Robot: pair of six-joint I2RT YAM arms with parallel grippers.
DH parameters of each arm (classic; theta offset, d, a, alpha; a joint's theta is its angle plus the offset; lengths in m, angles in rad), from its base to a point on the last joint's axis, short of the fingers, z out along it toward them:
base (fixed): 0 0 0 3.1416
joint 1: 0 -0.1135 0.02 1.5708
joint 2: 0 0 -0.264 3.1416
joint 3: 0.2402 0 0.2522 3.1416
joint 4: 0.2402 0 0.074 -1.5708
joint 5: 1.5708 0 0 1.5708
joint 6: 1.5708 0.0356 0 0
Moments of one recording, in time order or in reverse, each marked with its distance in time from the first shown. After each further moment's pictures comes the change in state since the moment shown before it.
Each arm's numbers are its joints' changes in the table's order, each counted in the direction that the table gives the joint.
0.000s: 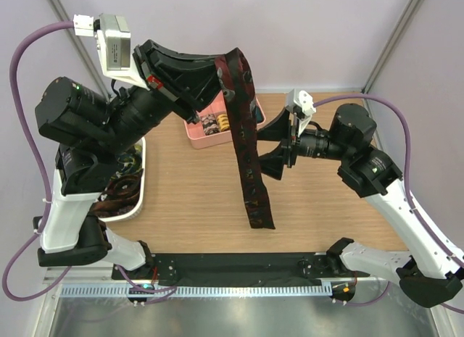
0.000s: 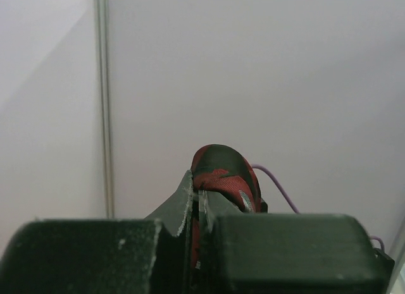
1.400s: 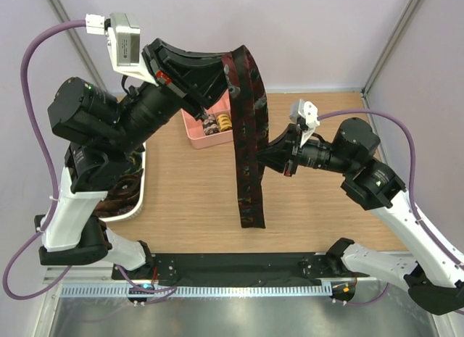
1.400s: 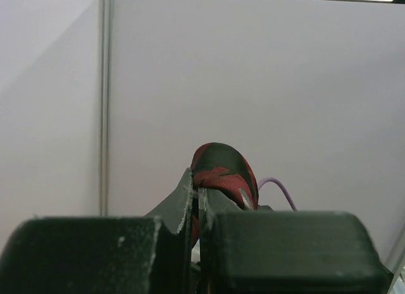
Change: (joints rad) left arm 0.000 0.002 -0.050 -0.063 -0.023 -0.050; right arm -0.066 -0.080 -0.097 -0.061 0.116 0.008
